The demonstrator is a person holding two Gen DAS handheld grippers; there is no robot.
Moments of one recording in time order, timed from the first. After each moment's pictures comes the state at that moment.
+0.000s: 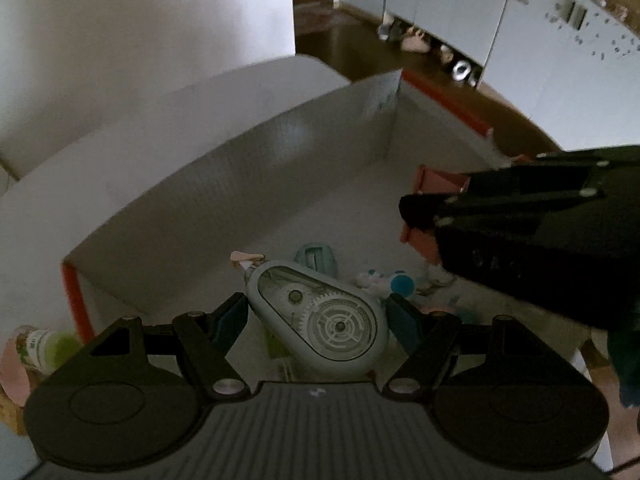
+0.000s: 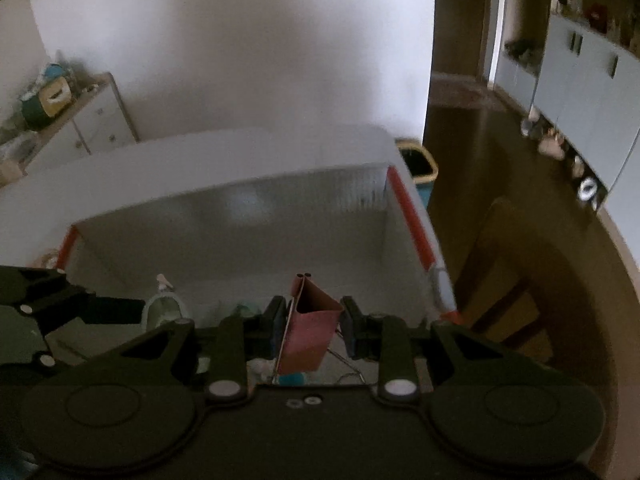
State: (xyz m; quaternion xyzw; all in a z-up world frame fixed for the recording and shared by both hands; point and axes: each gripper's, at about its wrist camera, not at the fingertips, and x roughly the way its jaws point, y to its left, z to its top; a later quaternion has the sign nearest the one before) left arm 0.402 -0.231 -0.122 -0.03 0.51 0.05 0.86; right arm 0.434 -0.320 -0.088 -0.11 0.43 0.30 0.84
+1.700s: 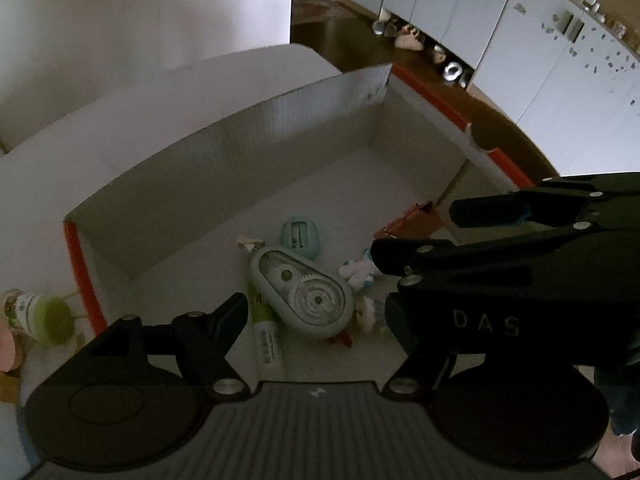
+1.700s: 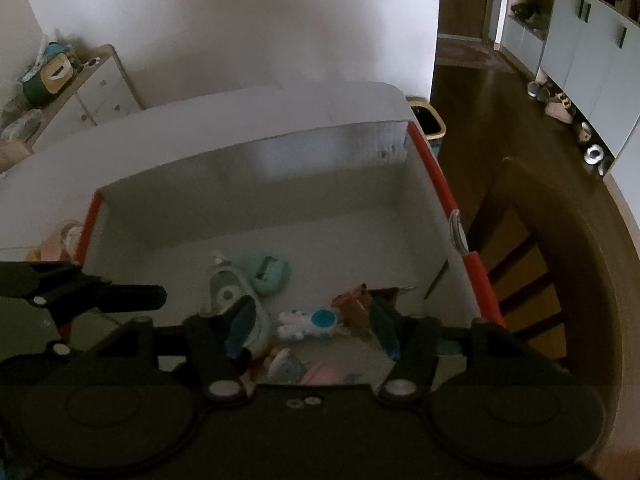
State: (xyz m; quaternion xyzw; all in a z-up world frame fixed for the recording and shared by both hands) left arm 0.379 -0.229 -0.105 -0.07 0.51 0.03 0.86; right arm 0.412 -0.319 -0.072 -0.12 0.48 0.30 0.81
